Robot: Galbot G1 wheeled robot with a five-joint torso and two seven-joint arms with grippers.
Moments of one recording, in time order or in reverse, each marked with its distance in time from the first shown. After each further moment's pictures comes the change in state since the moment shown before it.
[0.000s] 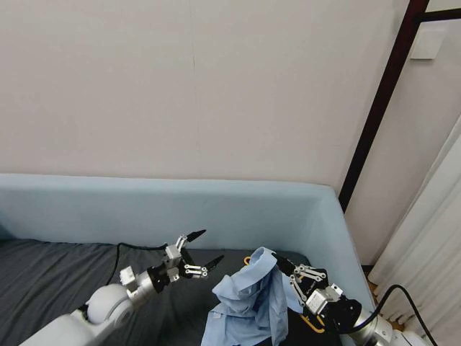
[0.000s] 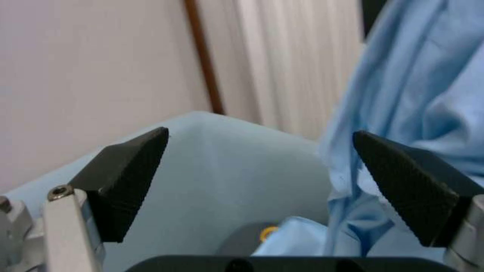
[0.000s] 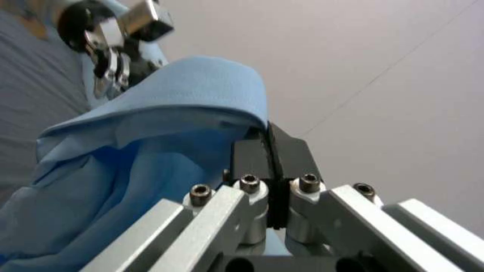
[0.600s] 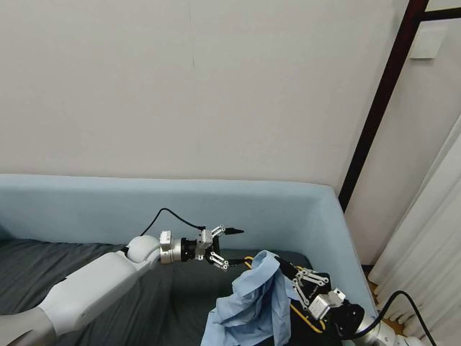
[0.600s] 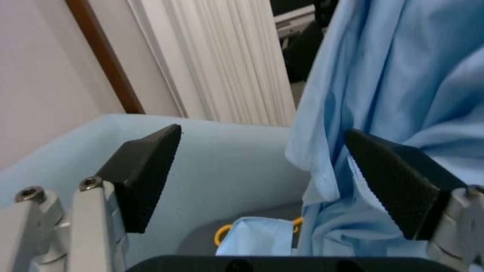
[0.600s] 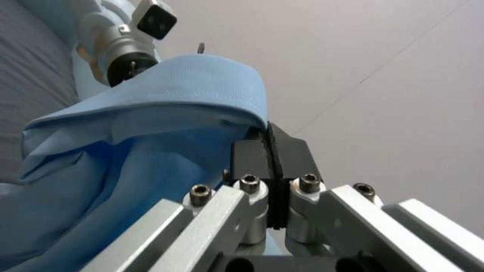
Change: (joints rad) left arm -0.362 -0.146 0.304 0.259 -0.044 0.004 0.251; right arm -0.020 0.028 0.027 -0.002 -0.031 0.016 0.011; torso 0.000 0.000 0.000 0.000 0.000
